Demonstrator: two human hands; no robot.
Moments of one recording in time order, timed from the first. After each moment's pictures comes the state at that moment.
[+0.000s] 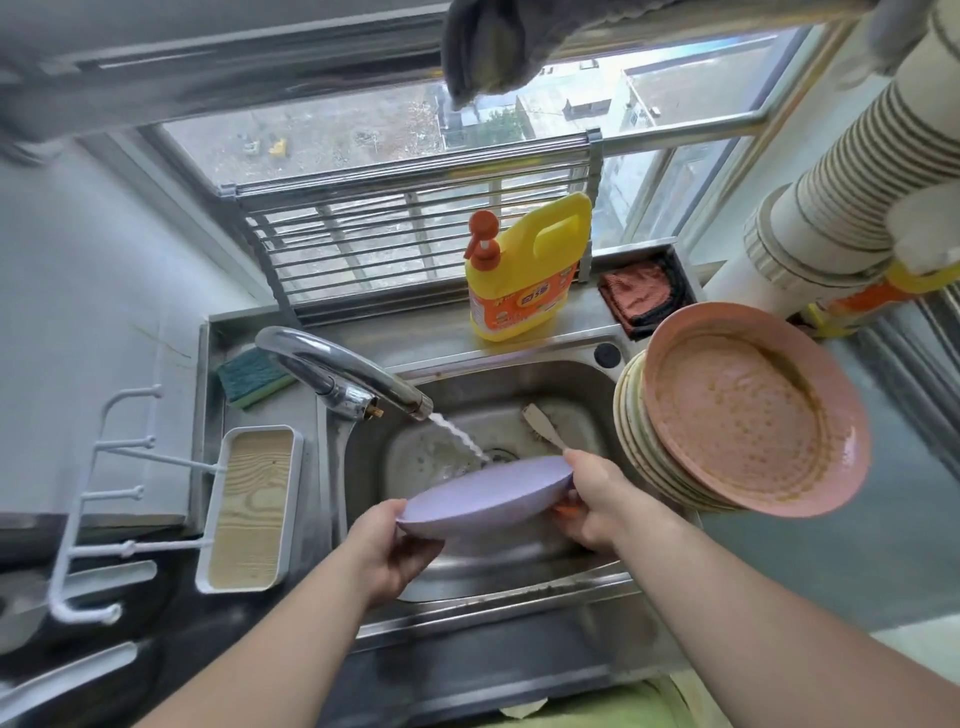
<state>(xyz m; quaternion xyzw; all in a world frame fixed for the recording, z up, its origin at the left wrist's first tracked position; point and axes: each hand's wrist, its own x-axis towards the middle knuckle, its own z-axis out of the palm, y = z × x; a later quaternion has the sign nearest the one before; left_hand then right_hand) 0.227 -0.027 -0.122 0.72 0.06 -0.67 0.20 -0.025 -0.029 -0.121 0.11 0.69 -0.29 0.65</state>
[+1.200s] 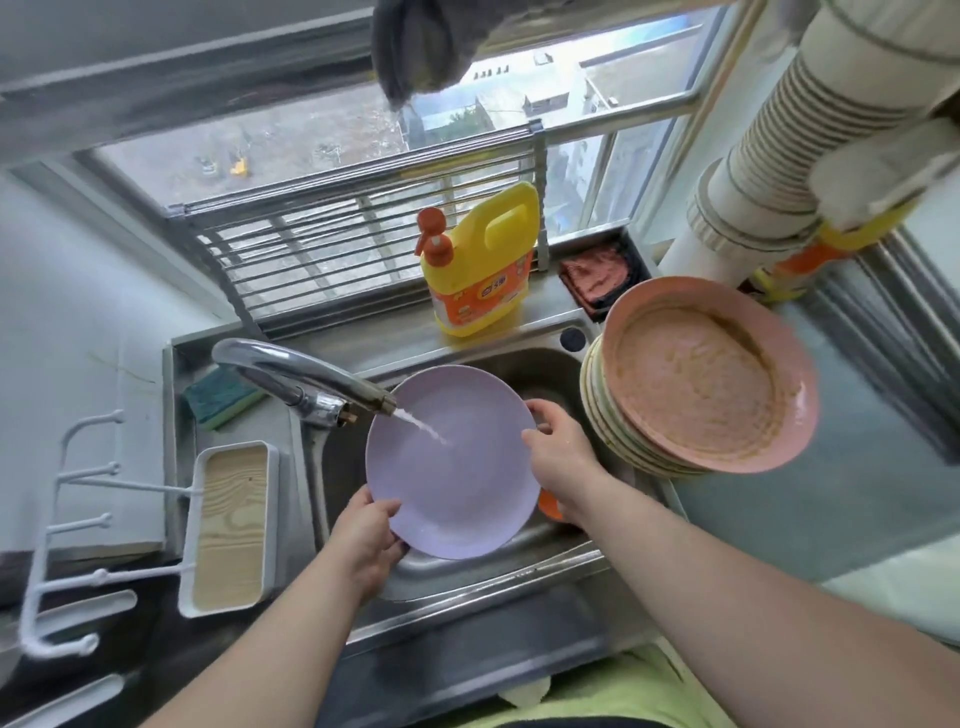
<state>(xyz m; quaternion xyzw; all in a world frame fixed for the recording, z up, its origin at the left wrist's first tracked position) 0.217 -0.026 -0.119 0.72 -0.12 -0.64 0.22 -0.016 -0.024 -0.090 -0.21 0.71 -0.35 0.57</state>
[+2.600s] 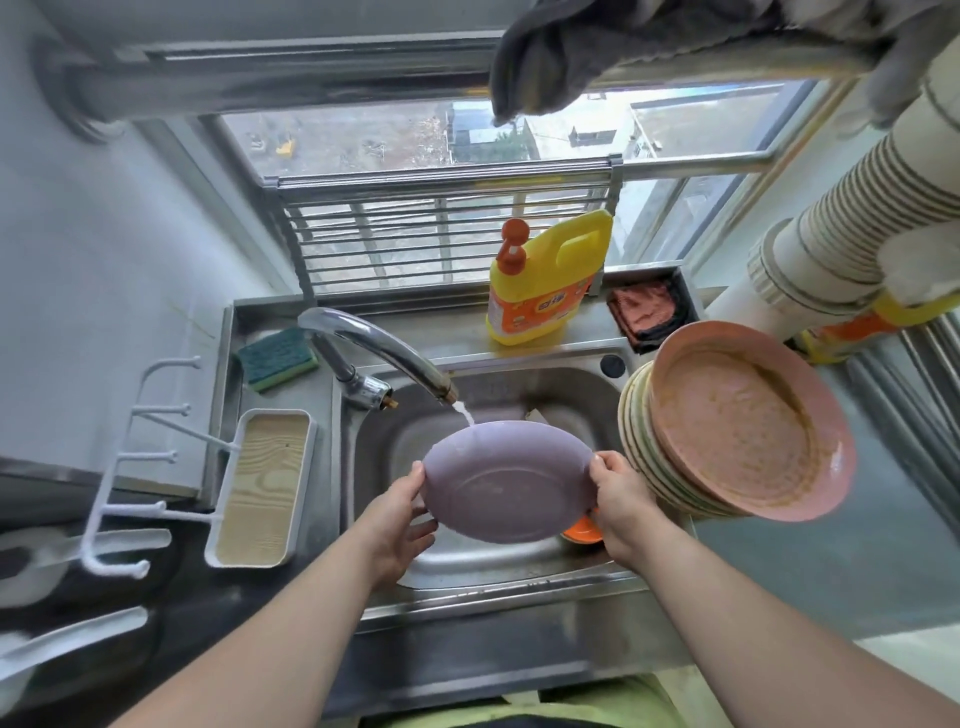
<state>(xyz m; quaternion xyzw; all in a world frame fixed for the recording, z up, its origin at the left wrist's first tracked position) 0.231 -0.021 -0.121 0.67 -0.14 -0.71 0.19 -0.035 0.003 -0.113 -0.12 0.73 -0.34 0.58</state>
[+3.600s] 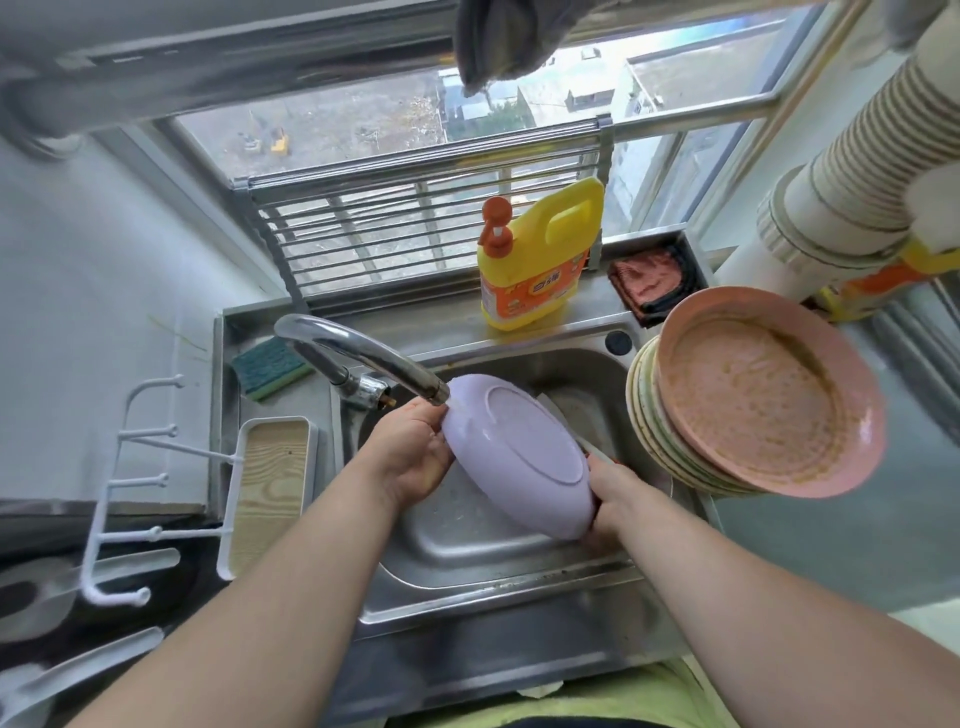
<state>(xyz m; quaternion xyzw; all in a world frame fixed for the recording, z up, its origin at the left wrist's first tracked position) 0.194 -0.096 -0.076 0.52 -0.09 -0.78 0.35 -0.032 -0.016 -0.169 0.18 0.68 -0.24 0.67</state>
